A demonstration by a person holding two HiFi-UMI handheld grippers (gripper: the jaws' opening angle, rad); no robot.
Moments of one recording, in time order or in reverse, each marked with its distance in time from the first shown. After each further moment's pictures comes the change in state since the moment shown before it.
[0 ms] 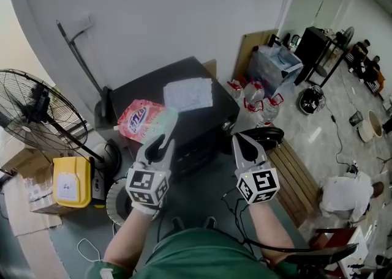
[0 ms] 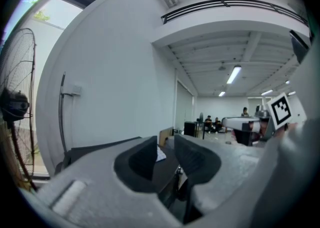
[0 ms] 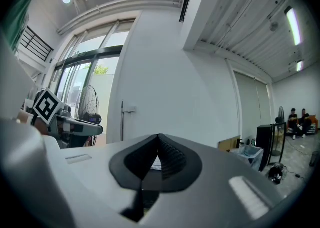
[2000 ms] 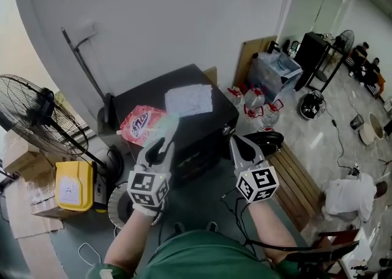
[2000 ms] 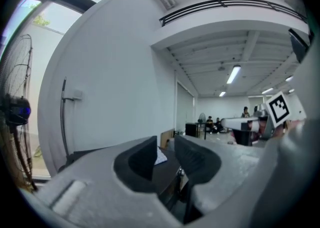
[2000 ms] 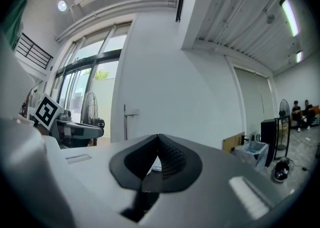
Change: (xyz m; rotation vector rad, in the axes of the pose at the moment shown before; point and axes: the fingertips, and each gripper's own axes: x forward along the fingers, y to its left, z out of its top) left arm -0.012 -0.006 0.010 0.022 -0.021 0.015; right arm -0.005 0.004 0.007 0.055 -0.011 0.036
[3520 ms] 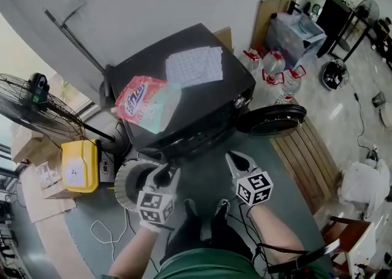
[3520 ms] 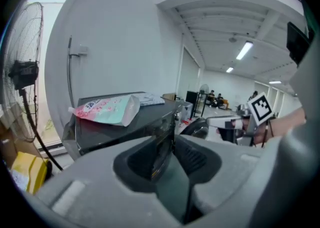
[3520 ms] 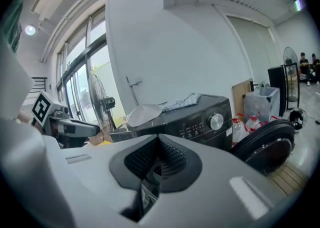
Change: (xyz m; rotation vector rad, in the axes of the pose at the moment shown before) left arm -0.015 -0.026 -0.222 -0.094 0.400 0.025; right arm 0.003 -0.007 -0.254 0.269 0.324 0.153
